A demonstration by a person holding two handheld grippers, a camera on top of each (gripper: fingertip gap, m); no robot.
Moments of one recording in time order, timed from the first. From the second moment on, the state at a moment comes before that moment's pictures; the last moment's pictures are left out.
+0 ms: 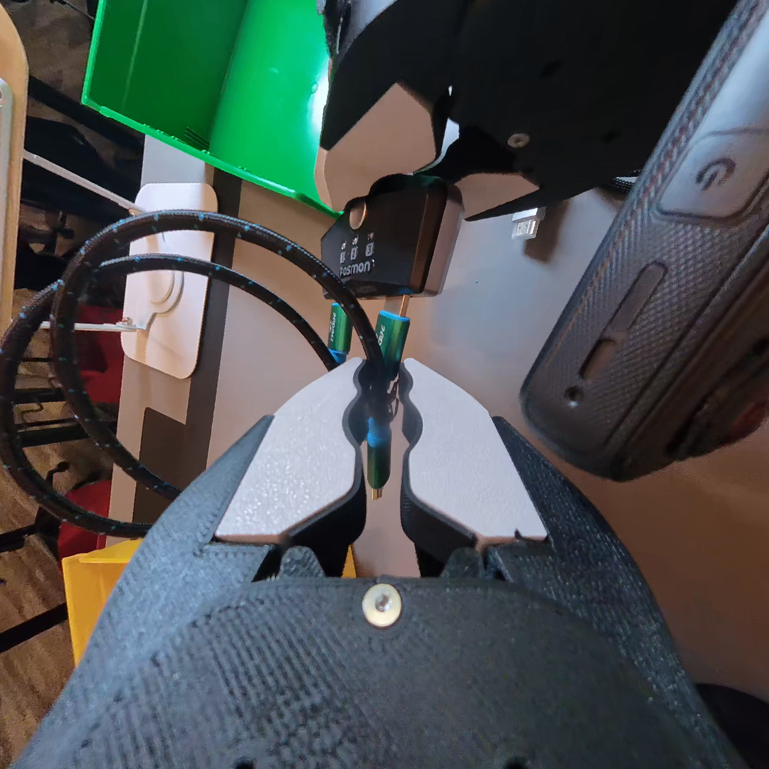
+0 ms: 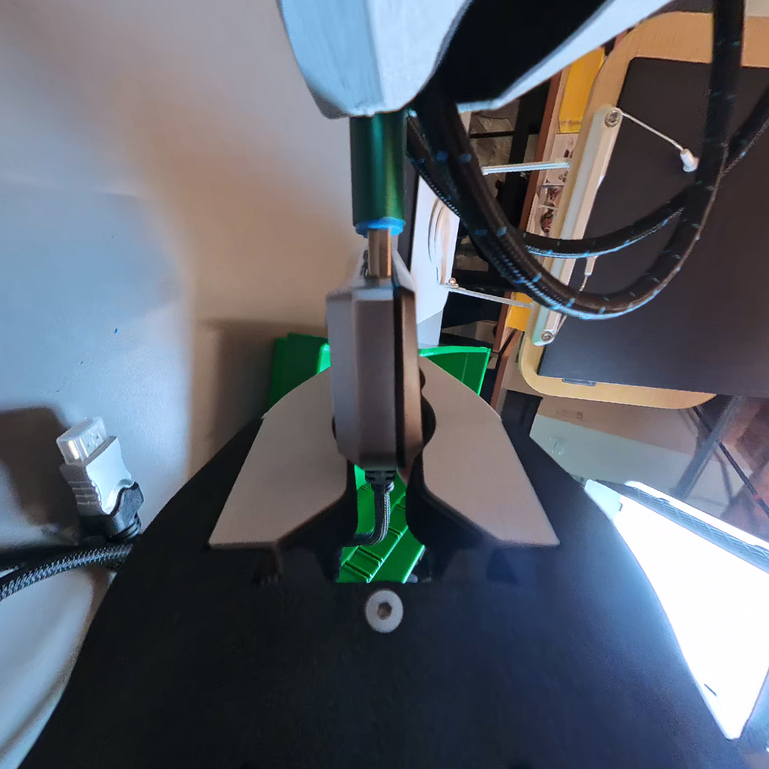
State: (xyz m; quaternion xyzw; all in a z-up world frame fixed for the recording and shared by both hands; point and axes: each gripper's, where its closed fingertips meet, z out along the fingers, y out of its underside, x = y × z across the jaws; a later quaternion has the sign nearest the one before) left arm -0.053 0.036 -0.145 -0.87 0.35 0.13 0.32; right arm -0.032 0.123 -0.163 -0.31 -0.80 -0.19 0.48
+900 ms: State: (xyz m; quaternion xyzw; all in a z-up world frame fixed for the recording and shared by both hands) left arm -0.065 0.032 -0.146 -0.88 0.33 0.13 0.31; right arm -0.054 0.087 -0.151 -0.20 -0.79 -0.11 0.58
